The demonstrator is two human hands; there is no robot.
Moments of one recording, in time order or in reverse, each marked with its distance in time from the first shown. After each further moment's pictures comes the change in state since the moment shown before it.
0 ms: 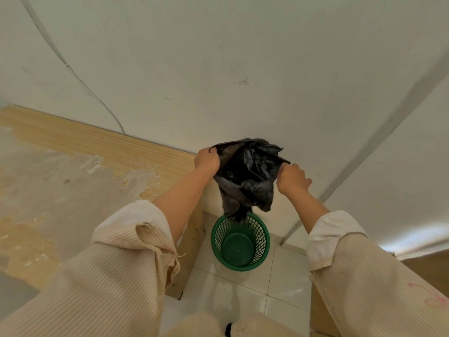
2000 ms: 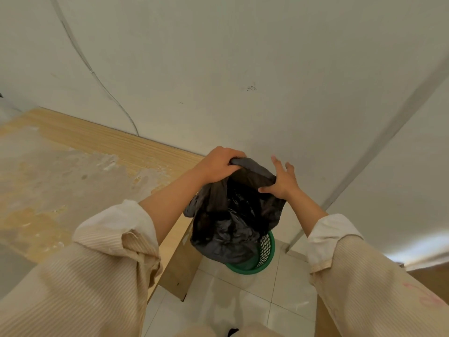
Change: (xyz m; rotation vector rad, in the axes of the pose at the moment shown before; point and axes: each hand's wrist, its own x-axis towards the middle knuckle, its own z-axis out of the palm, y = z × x) left_hand -0.048 0.007 -0.040 0.529 -0.365 0.941; right_hand -0.015 -0.006 0.007 0.239 -0.215 -0.175
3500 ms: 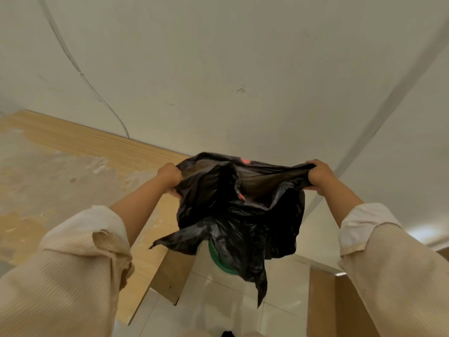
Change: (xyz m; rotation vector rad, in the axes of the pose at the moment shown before) left_hand -0.046 -0.063 -0.012 -0.410 0.075 -1.090; right_hand -0.013 0.047 -0.084 0.540 0.255 0.328
